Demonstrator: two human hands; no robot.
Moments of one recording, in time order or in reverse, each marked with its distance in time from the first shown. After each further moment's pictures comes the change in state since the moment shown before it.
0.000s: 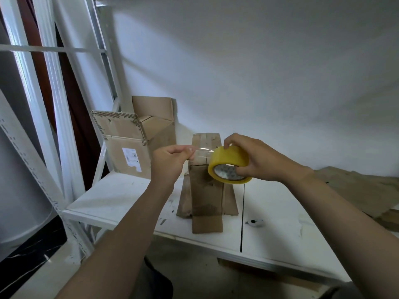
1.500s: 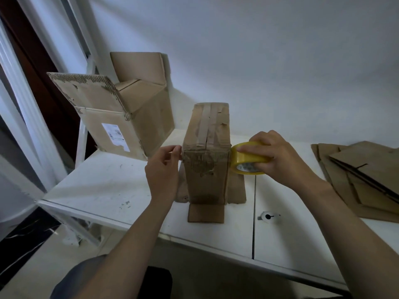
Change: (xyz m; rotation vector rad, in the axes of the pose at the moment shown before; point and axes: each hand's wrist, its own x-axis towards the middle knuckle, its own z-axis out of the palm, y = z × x) left_hand 0.062 -0.143 0.031 0.320 0.225 0.093; right_hand 0.018 0.139 0.105 -0.043 0.237 -0.050
